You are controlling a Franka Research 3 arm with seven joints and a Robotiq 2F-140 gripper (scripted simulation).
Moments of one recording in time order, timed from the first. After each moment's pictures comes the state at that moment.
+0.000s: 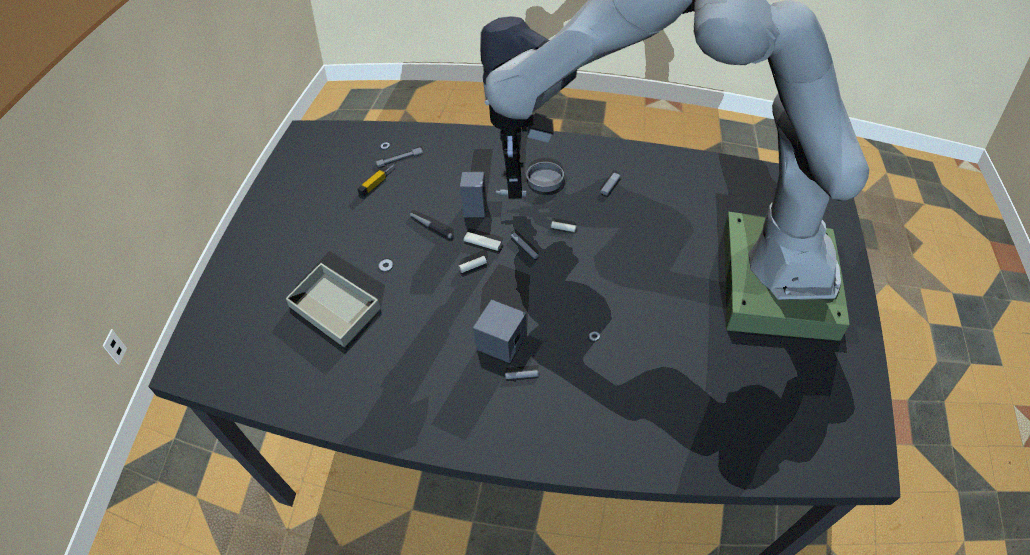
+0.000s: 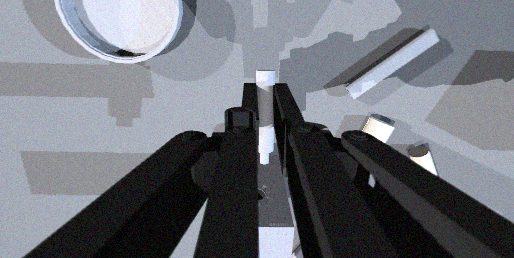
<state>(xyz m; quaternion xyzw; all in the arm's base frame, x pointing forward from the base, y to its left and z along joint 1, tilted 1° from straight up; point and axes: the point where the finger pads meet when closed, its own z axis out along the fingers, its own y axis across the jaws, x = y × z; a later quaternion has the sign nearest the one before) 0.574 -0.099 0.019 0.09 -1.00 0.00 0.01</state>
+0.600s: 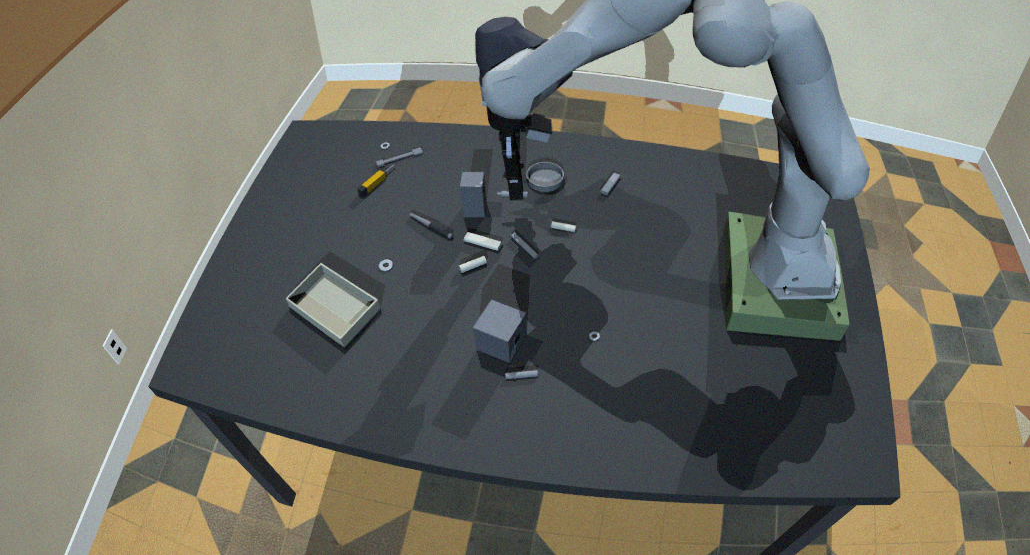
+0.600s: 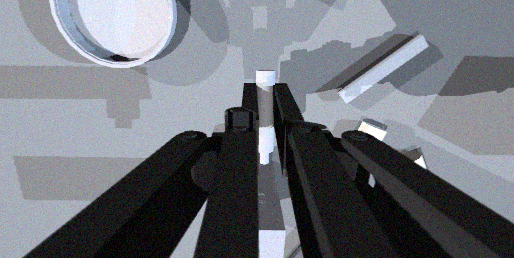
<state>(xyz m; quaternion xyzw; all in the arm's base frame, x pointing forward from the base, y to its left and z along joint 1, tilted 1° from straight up) 0.571 -0.094 0.021 0.09 -1.00 0.00 0.03</state>
